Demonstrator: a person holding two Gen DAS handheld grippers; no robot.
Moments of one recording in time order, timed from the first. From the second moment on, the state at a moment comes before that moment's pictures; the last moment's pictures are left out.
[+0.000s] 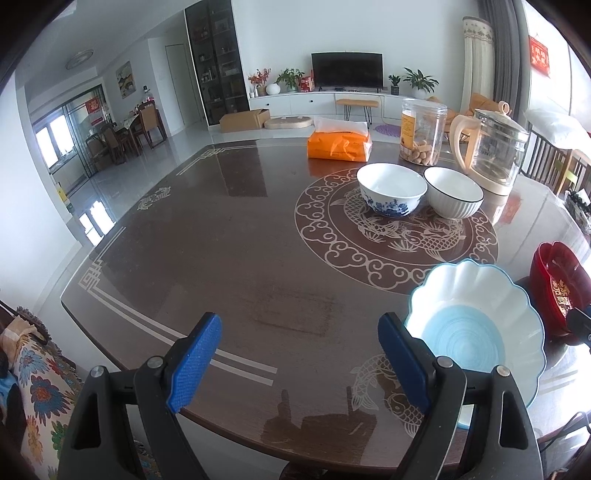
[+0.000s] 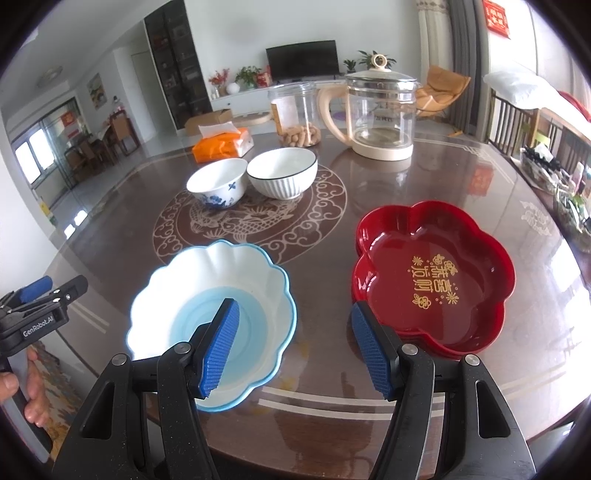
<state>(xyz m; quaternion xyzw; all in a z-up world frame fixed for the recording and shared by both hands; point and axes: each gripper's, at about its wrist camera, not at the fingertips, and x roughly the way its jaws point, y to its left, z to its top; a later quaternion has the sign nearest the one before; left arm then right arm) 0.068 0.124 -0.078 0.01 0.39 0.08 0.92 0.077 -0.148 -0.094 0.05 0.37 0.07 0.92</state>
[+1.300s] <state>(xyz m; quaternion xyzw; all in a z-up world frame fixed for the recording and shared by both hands) 0.154 0.176 -0.104 -0.07 0.47 0.00 0.88 0.144 -0.090 -0.074 0.04 0.40 0.14 0.90</state>
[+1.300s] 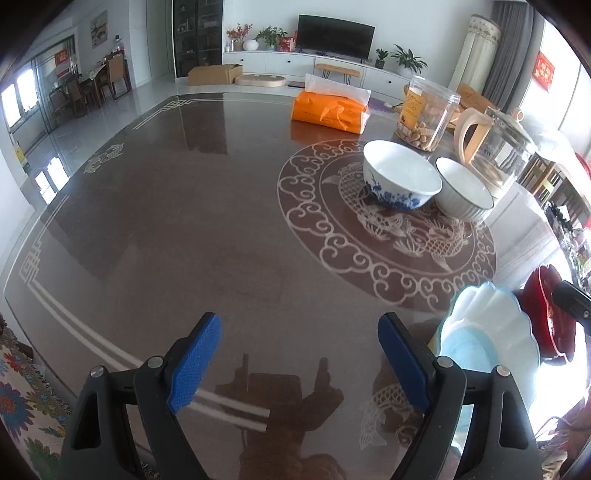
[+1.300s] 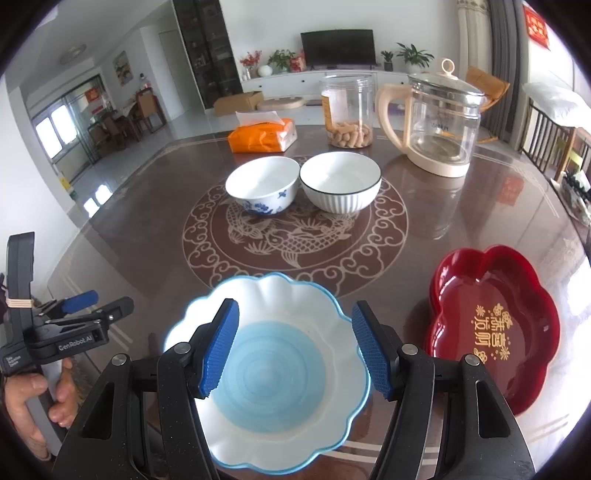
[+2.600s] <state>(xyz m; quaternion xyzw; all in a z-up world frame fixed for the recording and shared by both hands) 0.357 0.135 -0.130 -0.12 0.56 -0.11 0.81 0.343 -0.049 -0.138 0.20 0.52 0.12 0.82</state>
